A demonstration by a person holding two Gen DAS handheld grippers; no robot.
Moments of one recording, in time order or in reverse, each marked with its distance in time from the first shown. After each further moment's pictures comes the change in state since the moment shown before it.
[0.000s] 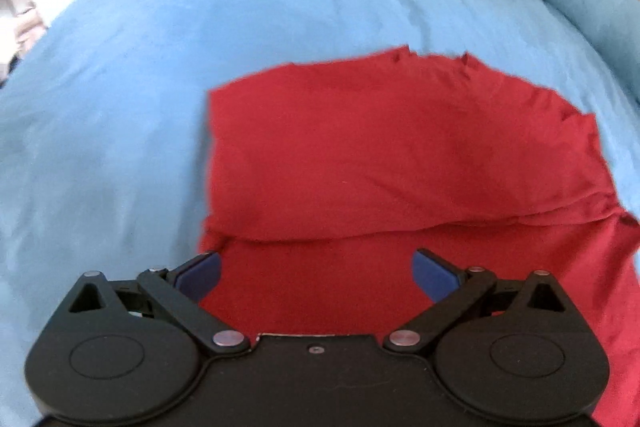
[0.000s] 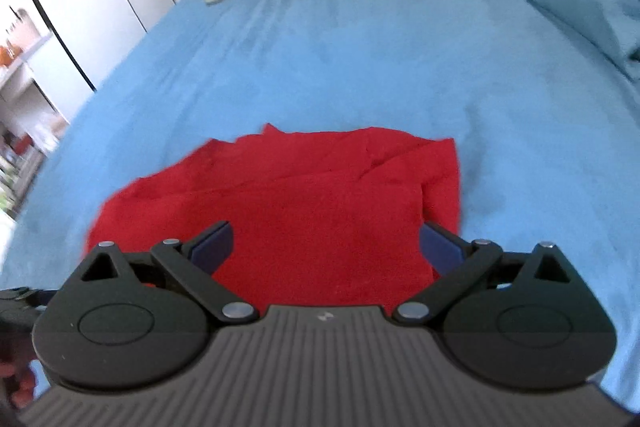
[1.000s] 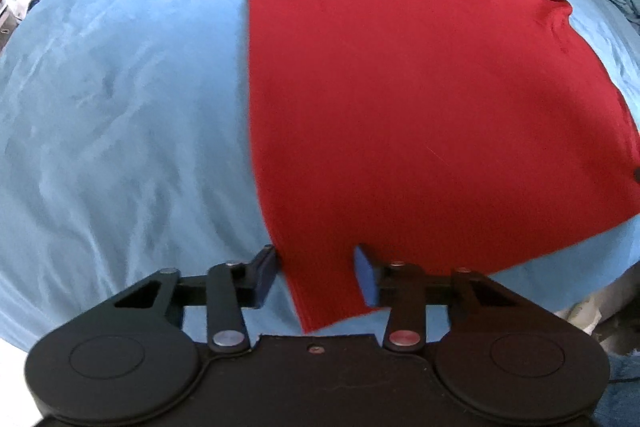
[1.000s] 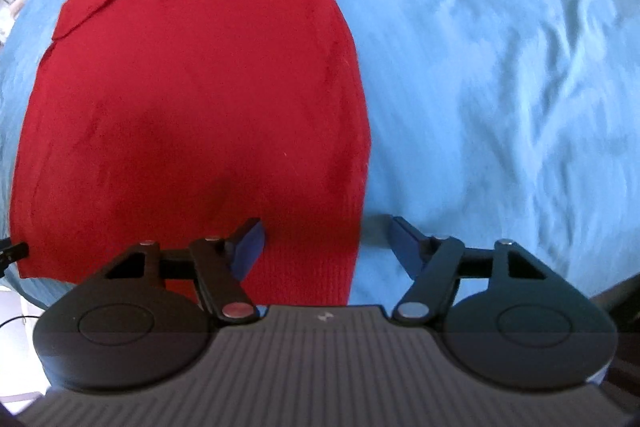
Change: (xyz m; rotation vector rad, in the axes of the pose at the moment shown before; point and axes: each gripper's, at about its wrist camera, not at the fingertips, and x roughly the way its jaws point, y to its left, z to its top) left arm -0.105 0.034 -0.255 0.104 0.147 -0.024; right arm -0.154 -0.053 -0.234 0.059 0.415 -0.183
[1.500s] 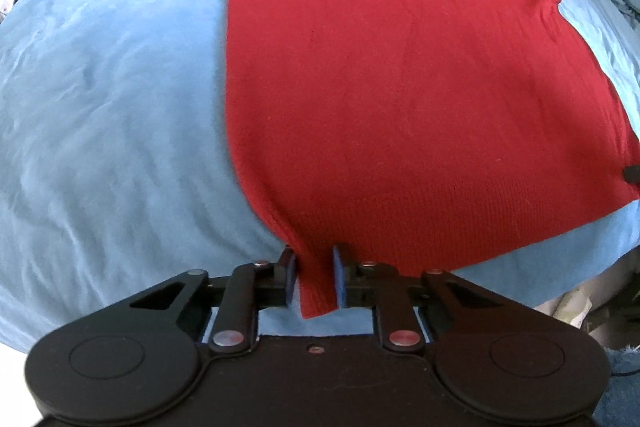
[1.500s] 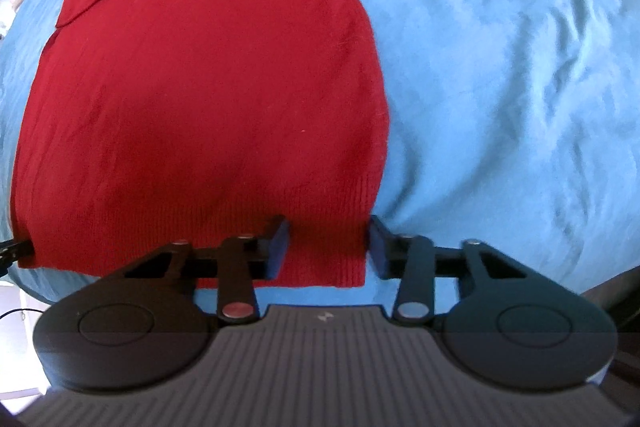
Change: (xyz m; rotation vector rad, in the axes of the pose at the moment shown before) left arm 0.014 0.009 0.008 0.014 0.042 -0.038; right arm 0.000 0.015 -0.010 -0.015 0.015 0.006
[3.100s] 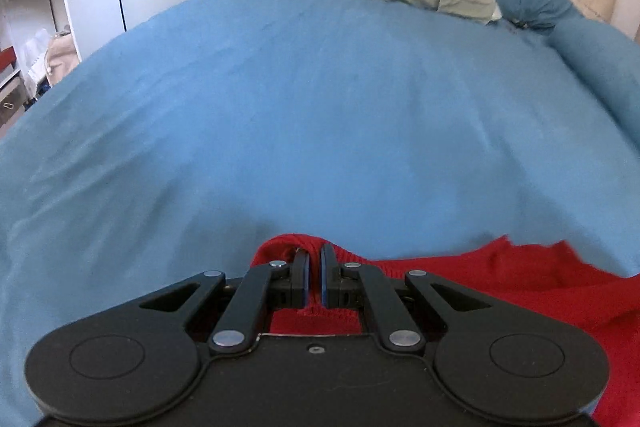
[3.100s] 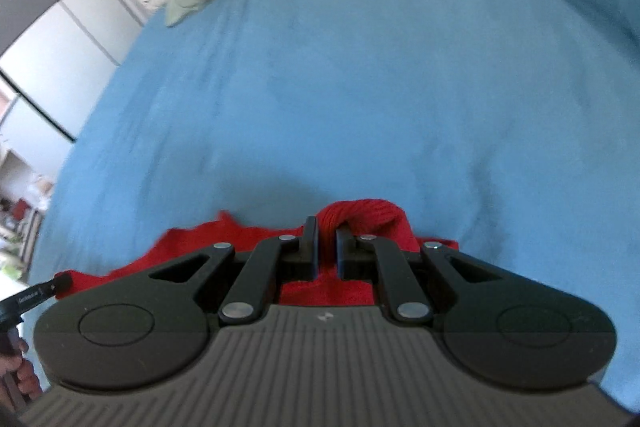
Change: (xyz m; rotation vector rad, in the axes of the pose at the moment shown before) left arm 0.116 0.063 0.401 -0.292 -0.407 0.150; right arm 0.106 0.035 0.424 0.105 -0.356 0.217
